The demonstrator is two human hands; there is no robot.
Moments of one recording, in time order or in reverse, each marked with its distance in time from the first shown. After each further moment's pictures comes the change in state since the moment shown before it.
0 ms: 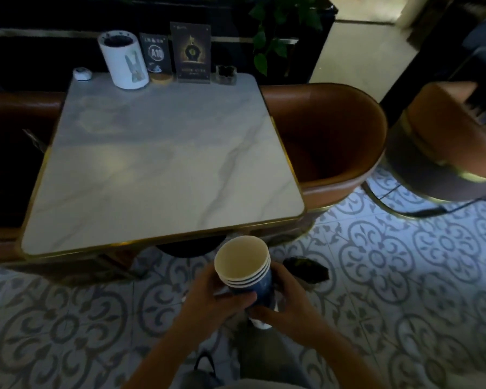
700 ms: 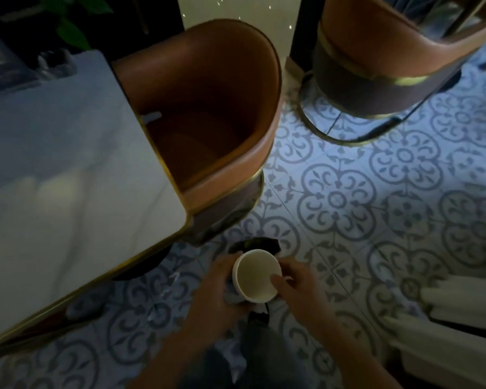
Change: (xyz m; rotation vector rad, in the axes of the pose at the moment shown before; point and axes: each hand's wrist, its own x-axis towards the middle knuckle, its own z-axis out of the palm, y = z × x) left_hand 0.142 -0.005 0.294 0.635 -0.380 0.080; right_hand 0.011 0.202 -0.239 0.282 0.391 0.348
